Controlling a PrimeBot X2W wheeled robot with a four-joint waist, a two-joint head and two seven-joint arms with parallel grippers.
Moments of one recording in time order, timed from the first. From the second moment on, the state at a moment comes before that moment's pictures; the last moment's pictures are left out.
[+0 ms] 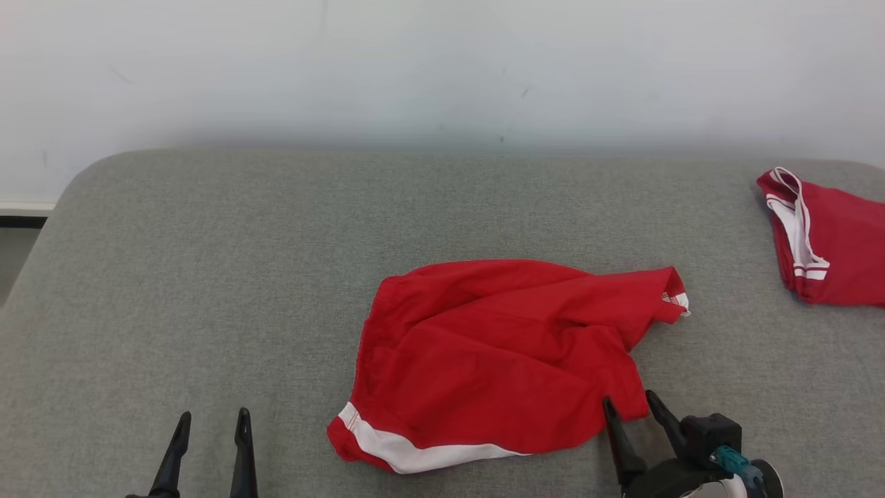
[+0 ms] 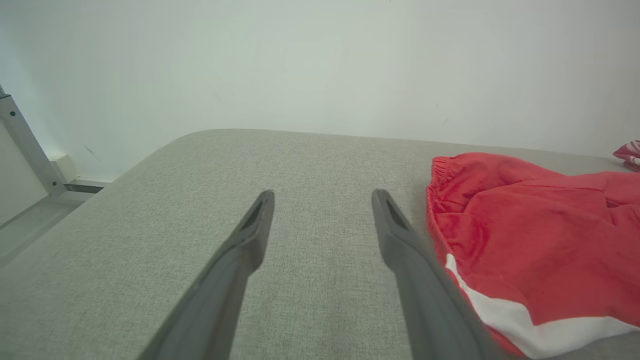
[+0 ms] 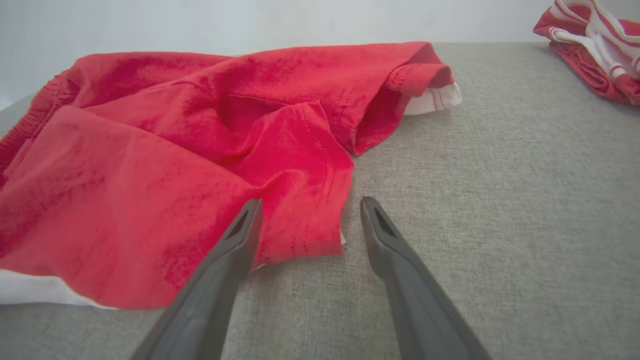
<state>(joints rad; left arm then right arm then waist) 0.06 0.09 0.00 0.13 -0.17 -0.08 -0.26 -0.17 -0.10 0.05 0.59 0.14 0.13 -0.22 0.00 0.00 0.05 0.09</state>
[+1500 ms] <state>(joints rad) 0.05 0.05 0.00 0.18 -0.15 -0.12 -0.26 -0.04 -0.21 0.08 0.23 0.26 0.13 -0.07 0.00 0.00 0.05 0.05</state>
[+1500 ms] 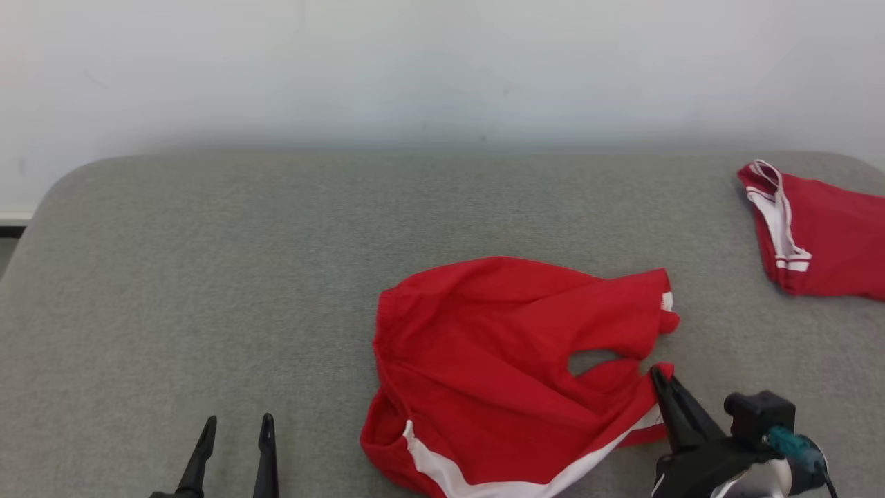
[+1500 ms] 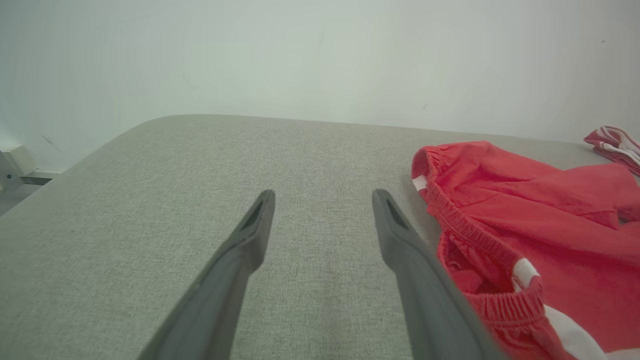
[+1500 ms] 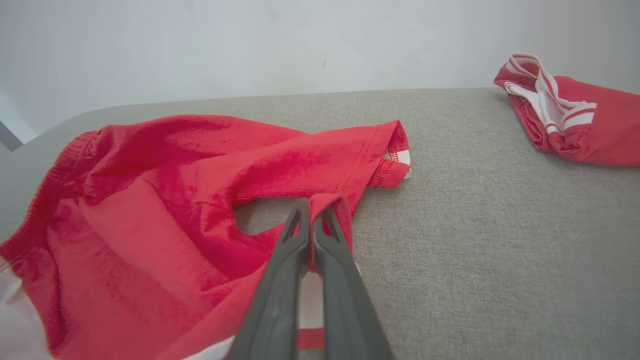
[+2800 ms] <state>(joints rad) 0.04 0.05 0.02 0.17 -0.13 -0.12 -0.26 0.01 -0.16 -0.01 0.25 0.26 0.13 -0.26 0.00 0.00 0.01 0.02</state>
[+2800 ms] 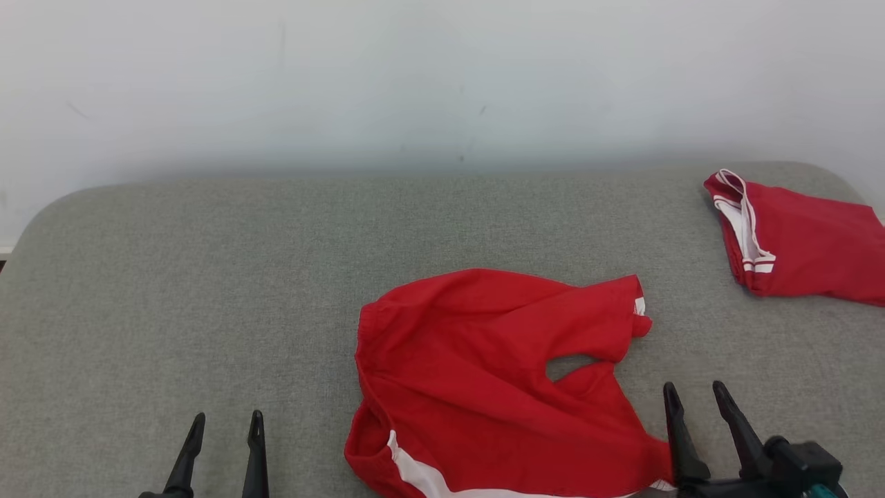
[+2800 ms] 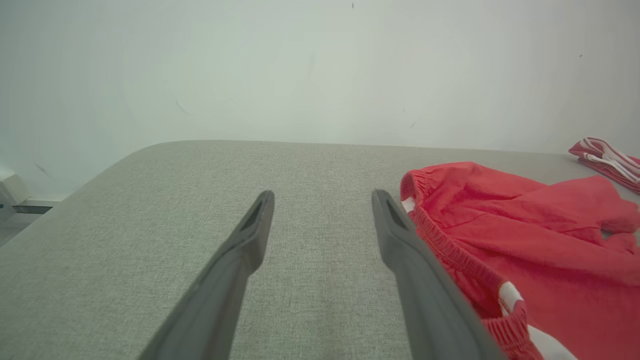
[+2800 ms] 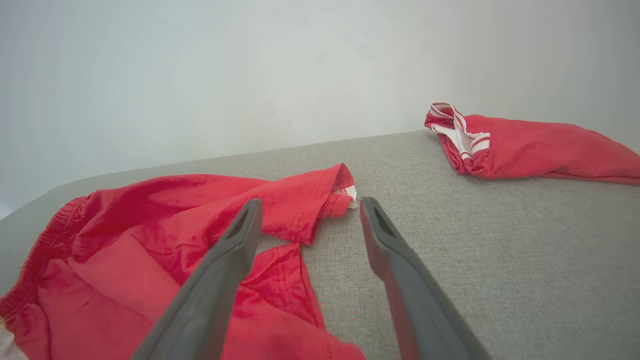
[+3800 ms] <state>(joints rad) -0.09 0.14 -0.29 0.31 -0.16 -0.13 -0.22 0.08 -0.09 -0.02 0.18 0.24 0.13 -0.26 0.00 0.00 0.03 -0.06</state>
